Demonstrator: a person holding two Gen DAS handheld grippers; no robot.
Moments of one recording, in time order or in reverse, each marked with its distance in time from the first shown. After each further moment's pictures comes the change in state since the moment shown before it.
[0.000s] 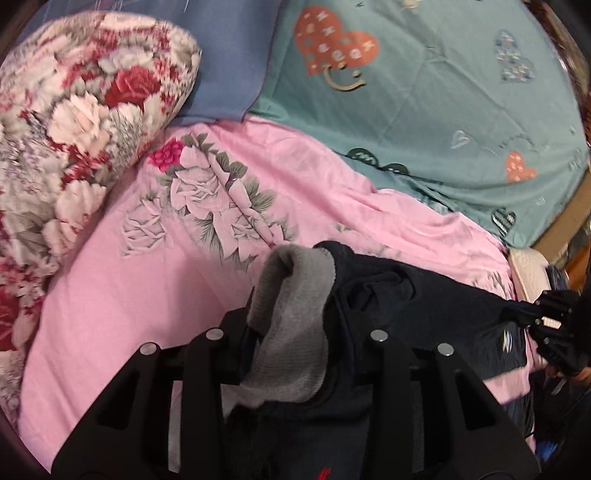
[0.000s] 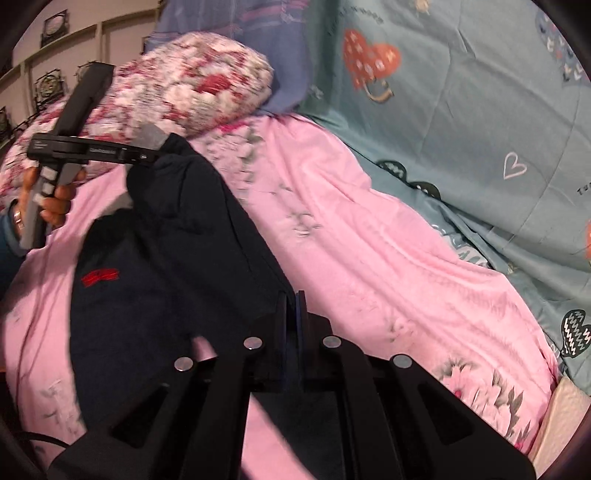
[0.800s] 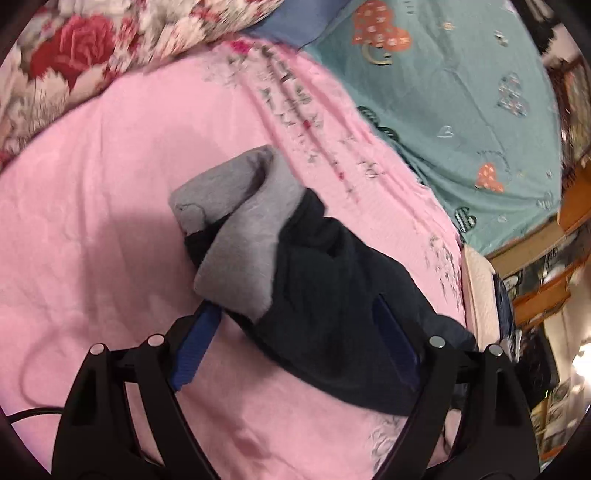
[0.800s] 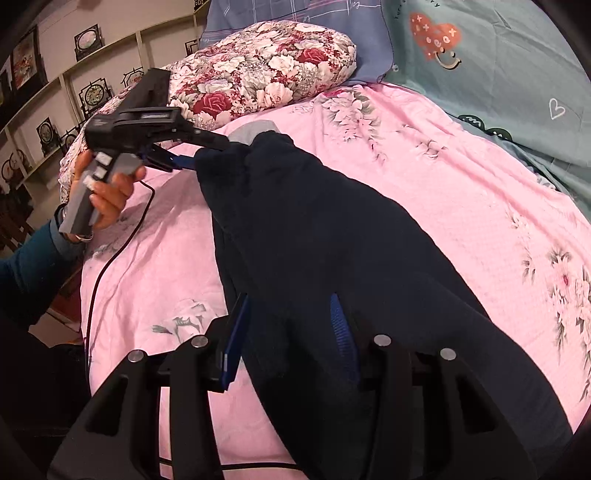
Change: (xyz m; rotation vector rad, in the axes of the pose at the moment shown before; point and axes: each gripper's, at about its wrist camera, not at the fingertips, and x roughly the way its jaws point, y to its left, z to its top) left arm -0.057 0.058 -0.135 -0.353 0.148 -0.173; right arm -0.018 0.118 -0.093 0.097 0.025 0.260
